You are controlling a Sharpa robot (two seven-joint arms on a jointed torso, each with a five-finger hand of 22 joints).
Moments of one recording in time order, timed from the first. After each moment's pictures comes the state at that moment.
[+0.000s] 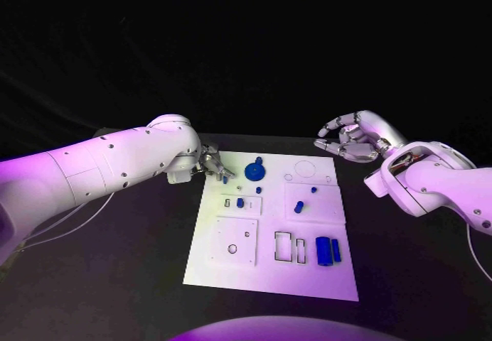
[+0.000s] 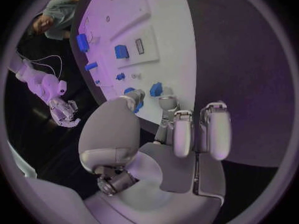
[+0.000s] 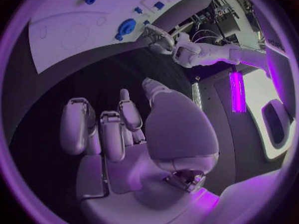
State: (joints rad) left arm 1.34 -0.54 -0.10 1.14 -1.06 0.27 -0.51; left_hand 1.03 -0.19 0.33 0.29 0.32 0.82 0.09 0.64 0.63 1.23 0.01 1.07 0.89 1.46 -0.06 1.57 1.31 0.04 1.47 0.04 1.46 1.31; right arm 1.30 -0.98 -0.13 1.59 -0.96 -0.56 0.11; right_hand 1.26 -0.16 0.26 0.29 0.22 0.86 0.15 0.29 0.56 1.31 0.06 1.25 1.26 1.46 0.00 1.52 1.31 0.06 1.42 0.10 1.28 1.31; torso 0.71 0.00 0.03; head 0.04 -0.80
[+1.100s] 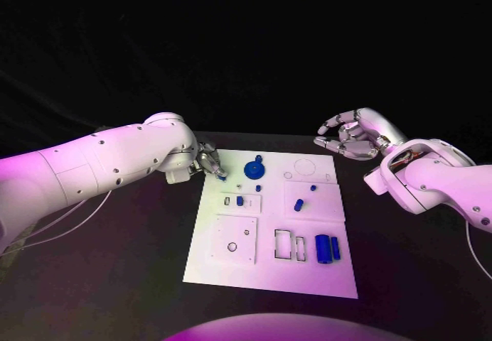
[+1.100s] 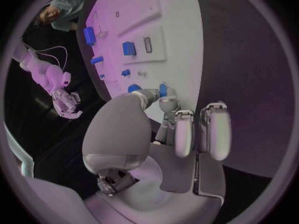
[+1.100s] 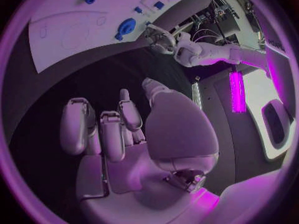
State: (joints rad) left arm 1.34 -0.58 -0.10 1.17 -0.96 0.24 -0.51; left_hand 1.30 -0.12 0.55 0.25 0.32 0.83 0.07 0.67 0.62 1.26 0.00 1.11 0.91 1.47 -0.06 1.57 1.31 0.04 1.47 0.04 1.46 1.31; right arm 1.30 -0.98 -0.13 1.59 -0.96 -0.56 0.12; right_hand 1.26 -0.16 0.26 0.29 0.23 0.86 0.15 0.29 0.56 1.31 0.06 1.25 1.26 1.46 0.00 1.51 1.31 0.06 1.42 0.10 1.28 1.31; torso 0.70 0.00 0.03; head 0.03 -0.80
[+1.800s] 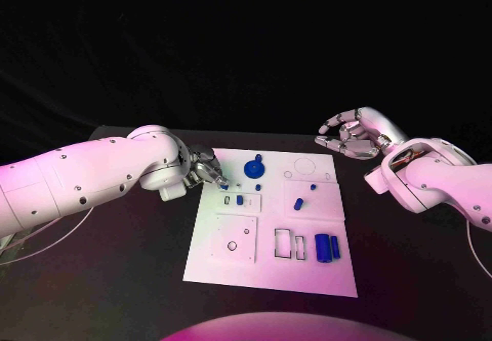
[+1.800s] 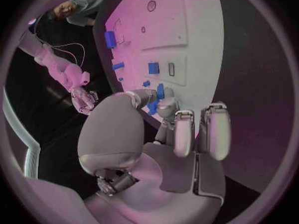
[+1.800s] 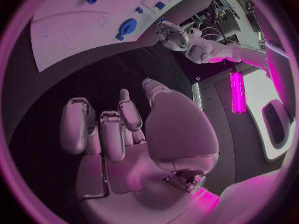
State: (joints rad) left arm 1.32 -0.74 -0.10 1.45 -0.89 0.11 -0.51; left_hand 1.19 -0.20 0.72 0.21 0.33 0.82 0.07 0.81 0.63 1.31 -0.02 1.16 0.95 1.47 -0.07 1.57 1.31 0.04 1.46 0.03 1.48 1.31; right arm 1.29 -0.98 -0.13 1.59 -0.96 -0.56 0.12; right_hand 1.26 -0.16 0.26 0.29 0.23 0.86 0.15 0.30 0.56 1.31 0.06 1.25 1.26 1.46 0.00 1.51 1.31 0.06 1.42 0.10 1.27 1.31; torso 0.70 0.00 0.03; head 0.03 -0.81
